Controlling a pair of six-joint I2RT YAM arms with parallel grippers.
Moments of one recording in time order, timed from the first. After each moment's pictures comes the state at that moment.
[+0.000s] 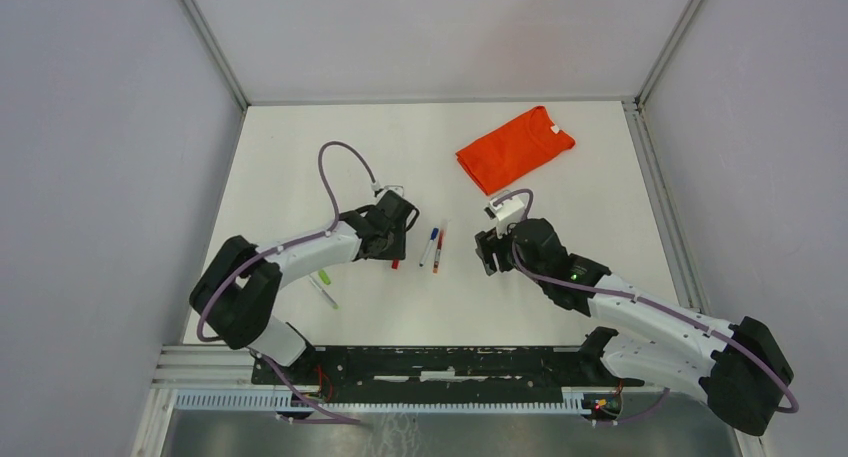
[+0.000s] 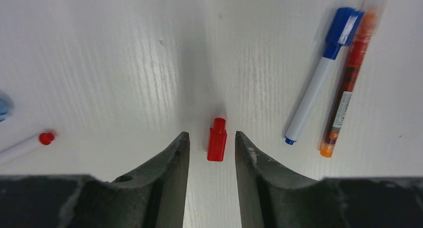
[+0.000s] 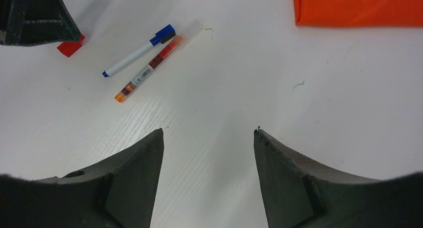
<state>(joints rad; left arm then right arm) -0.70 1.56 0.86 -0.42 -0.24 -0.58 0.81 1.00 0.55 -0.08 0.24 0.13</state>
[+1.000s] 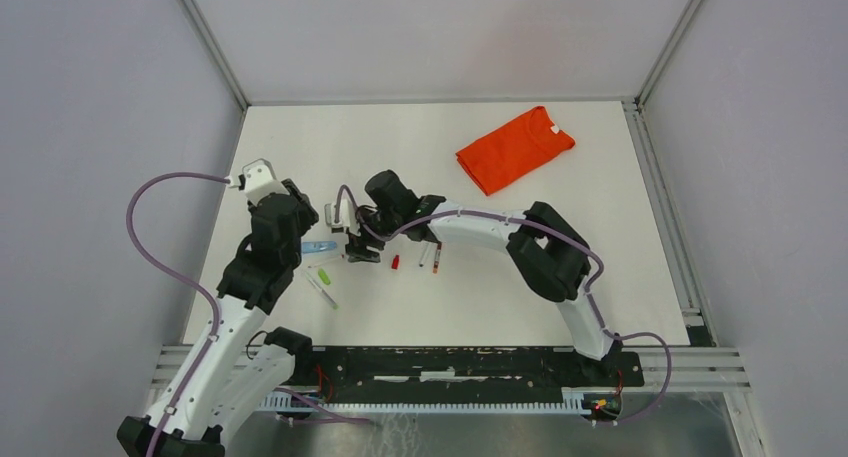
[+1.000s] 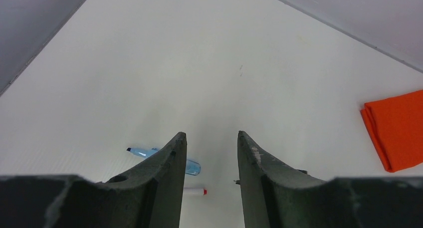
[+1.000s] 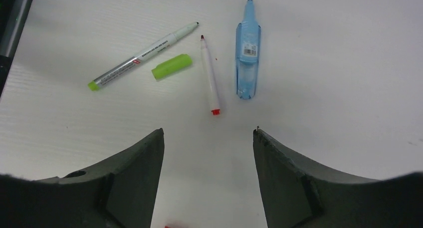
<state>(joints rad) -0.34 0.73 0.75 -0.39 -0.58 -0.48 0.98 2.10 1.56 -0.07 -0.55 -0.55</state>
